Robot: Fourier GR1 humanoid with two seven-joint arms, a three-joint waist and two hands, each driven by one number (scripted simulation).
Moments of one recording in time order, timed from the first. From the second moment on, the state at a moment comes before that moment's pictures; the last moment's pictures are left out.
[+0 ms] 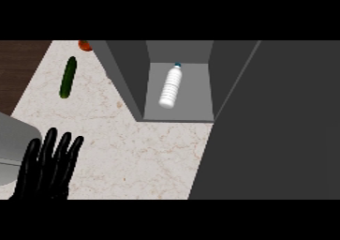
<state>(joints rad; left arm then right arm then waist) 0.32 0.24 -0.39 -2.18 0.37 0.21 -0.25 0.55 -0.32 0.54 -2.23 -0.03 0.16 -0.11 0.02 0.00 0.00</state>
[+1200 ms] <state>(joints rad) 0.71 0.42 0.00 -2.29 0.73 -0.15 -0.38 0.24 -0.08 0.73 -2.21 0.09 0.07 0.28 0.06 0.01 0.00</state>
